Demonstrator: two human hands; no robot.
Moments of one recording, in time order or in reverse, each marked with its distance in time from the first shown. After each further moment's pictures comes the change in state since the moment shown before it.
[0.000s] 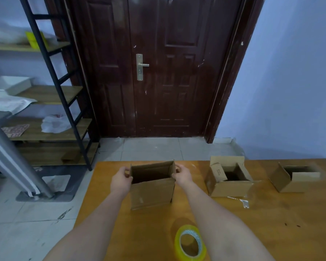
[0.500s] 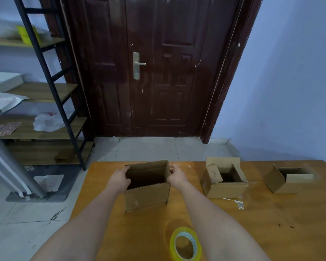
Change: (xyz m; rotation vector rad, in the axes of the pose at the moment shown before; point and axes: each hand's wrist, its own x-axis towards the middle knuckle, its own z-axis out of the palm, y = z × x) left_hand 0.022 0.001 0.004 0.282 -0.174 0.111; right_hand 0.012 0.001 -0.001 -0.184 -0.060 -0.044
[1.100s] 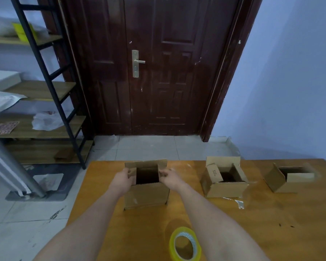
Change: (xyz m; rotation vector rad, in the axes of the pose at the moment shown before) left_hand 0.000 0.006 0.012 -0.068 -0.001 -0.003; right_hand -0.002 -0.002 0.008 -0.264 -0.181 -0.104
